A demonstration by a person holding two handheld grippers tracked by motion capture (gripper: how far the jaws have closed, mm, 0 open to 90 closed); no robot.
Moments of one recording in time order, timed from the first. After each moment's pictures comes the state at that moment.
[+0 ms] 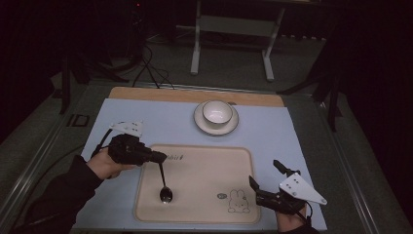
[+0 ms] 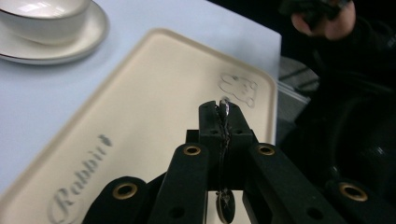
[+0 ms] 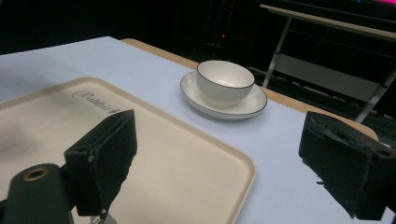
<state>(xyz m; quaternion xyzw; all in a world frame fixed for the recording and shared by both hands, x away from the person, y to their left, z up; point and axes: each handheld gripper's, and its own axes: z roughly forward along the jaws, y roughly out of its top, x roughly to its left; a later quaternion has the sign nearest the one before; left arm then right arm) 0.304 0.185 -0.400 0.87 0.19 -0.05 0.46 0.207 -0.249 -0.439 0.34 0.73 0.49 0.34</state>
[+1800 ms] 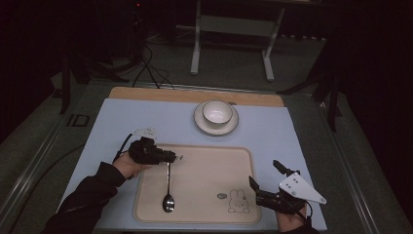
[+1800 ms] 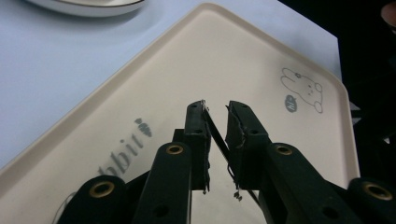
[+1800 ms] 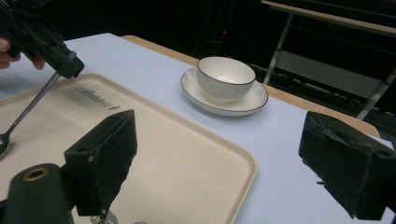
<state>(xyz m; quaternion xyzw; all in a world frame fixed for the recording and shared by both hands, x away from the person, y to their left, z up) 0.351 0.174 -0.491 0.84 0.27 -0.05 0.47 0.208 -0.249 -0.440 0.34 0.73 0.49 0.33</state>
